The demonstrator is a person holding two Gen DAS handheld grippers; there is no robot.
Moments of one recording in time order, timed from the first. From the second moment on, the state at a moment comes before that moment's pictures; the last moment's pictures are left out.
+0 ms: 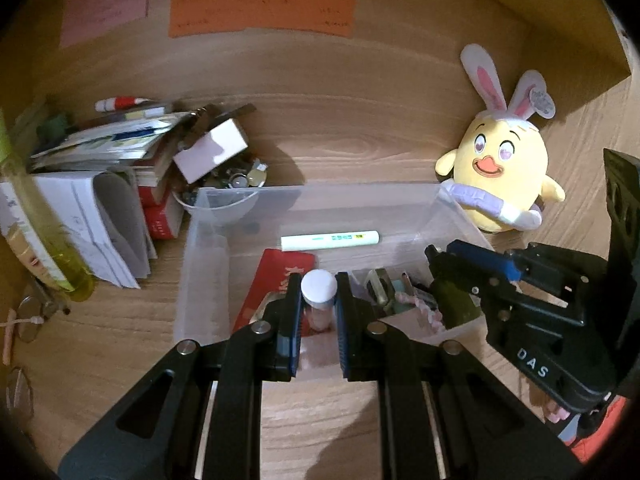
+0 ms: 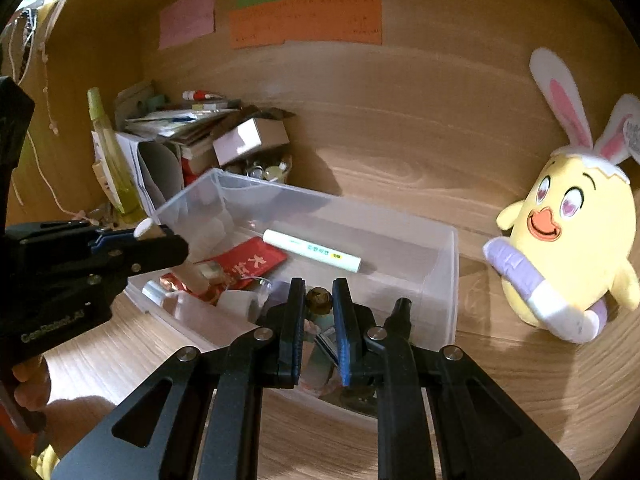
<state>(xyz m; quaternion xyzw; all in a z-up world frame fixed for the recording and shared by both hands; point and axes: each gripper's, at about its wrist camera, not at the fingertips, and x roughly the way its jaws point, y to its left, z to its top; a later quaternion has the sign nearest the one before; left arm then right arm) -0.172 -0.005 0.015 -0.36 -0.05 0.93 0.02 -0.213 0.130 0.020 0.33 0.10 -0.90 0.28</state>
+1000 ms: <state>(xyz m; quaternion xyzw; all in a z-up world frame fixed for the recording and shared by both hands) -0.156 -0.013 0.023 -0.35 -0.06 0.93 0.03 -0.195 0.133 0.032 0.33 0.10 -0.89 0.29</state>
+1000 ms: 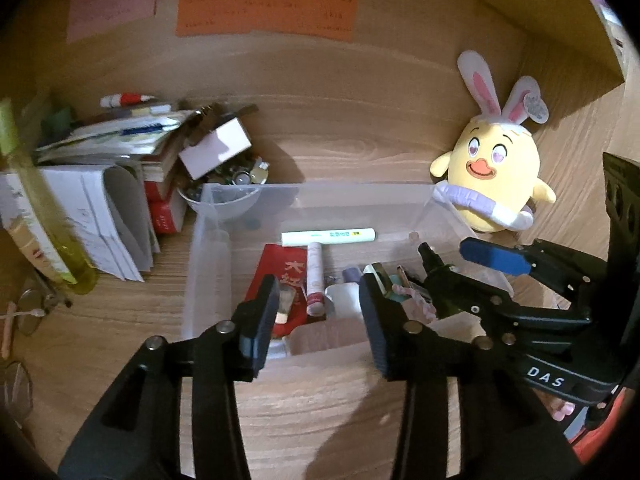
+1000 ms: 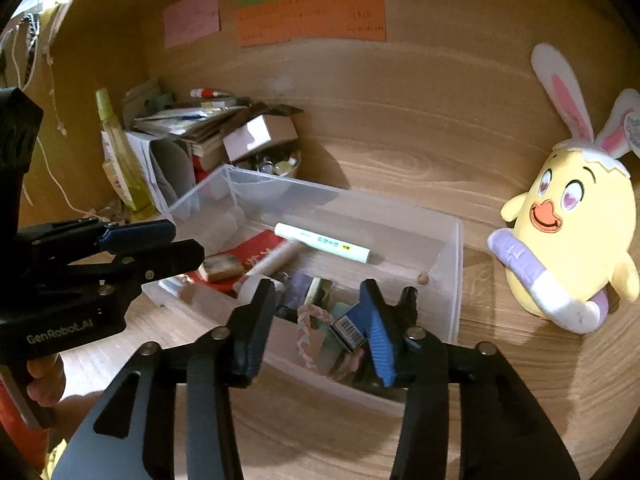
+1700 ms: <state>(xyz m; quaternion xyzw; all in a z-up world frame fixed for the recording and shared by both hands) -0.091 -0.018 0.017 -0.34 -0.04 0.94 -0.02 -0.135 0.155 0.034 0.32 0.08 -0.90 0.29</state>
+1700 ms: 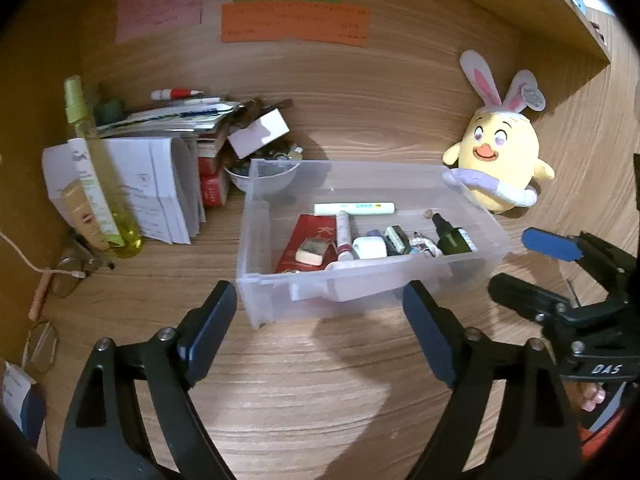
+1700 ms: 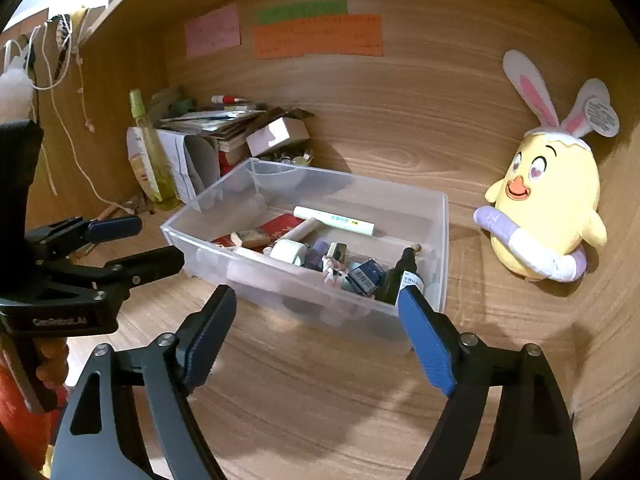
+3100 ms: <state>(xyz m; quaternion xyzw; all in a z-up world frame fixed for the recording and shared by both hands) -0.064 0.001 -0.003 -0.34 -0.03 0.94 0.00 -0.107 0.167 0.022 0.33 0.07 -0.90 0.27</state>
